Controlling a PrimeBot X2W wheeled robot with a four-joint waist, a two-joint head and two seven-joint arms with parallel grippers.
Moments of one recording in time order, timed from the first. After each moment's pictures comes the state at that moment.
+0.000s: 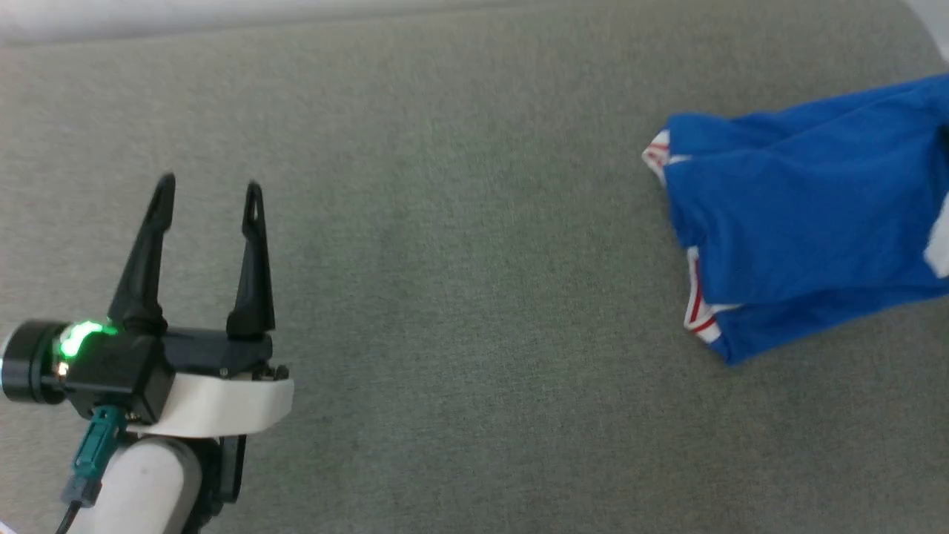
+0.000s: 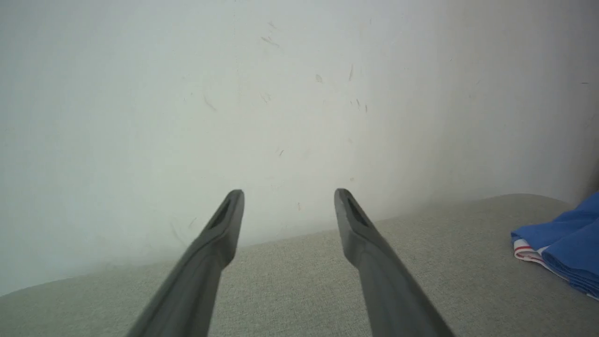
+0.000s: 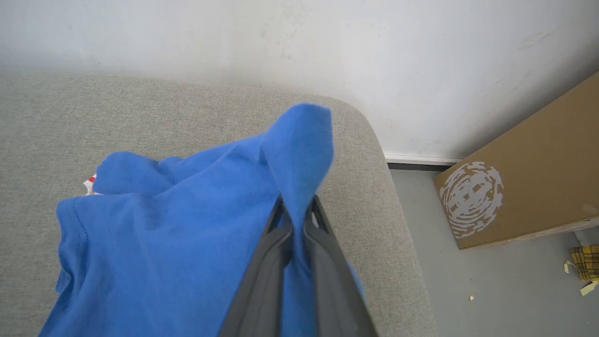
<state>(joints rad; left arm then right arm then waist) -0.20 0.53 -0.34 -0.30 -0.33 0.38 -0.22 -0.52 -0.37 -0.14 0.16 0.21 0.13 0.52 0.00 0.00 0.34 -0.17</state>
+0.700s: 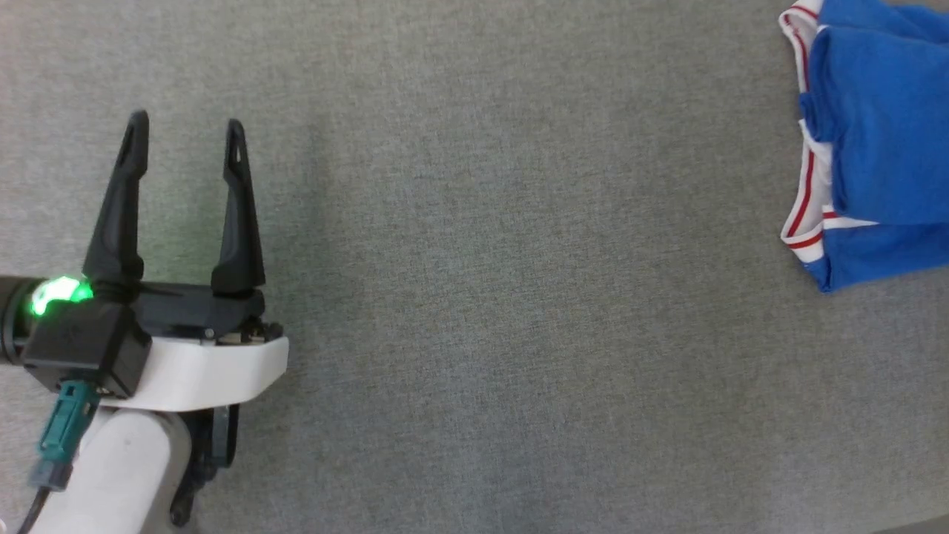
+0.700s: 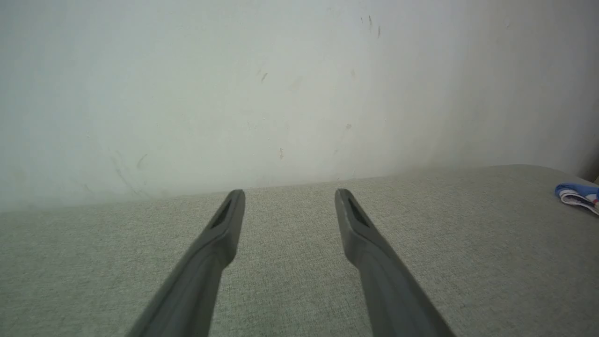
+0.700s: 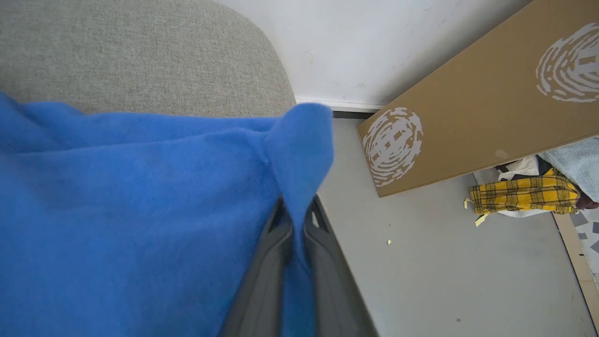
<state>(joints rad) -0.30 0.53 -0.33 -0.34 -0.33 0.39 -0.21 -0.68 -0.47 -0.29 0.41 0.08 0.13 0.39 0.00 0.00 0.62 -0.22</state>
